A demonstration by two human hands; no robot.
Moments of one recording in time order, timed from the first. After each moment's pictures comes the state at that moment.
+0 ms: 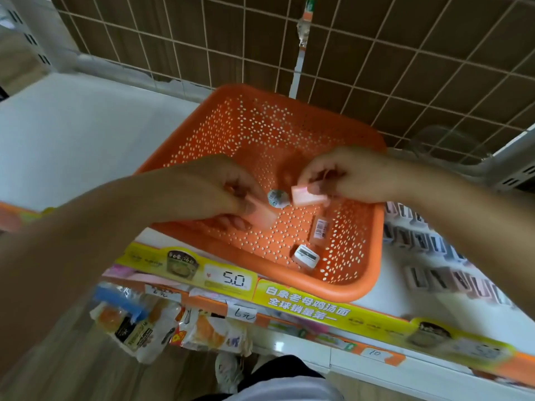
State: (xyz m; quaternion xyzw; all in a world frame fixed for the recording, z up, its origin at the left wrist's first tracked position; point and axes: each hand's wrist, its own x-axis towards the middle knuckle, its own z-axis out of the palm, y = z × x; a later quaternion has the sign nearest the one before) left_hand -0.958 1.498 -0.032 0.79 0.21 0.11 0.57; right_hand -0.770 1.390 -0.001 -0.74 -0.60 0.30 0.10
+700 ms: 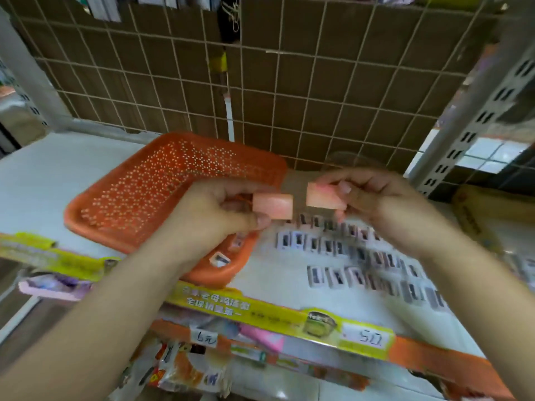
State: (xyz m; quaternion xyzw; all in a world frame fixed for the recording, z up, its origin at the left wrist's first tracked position) left_hand -0.899 1.361 0.017 0.70 0.22 0.23 0.64; right_hand -0.721 1.230 0.028 -0.63 -0.44 0.33 0.54
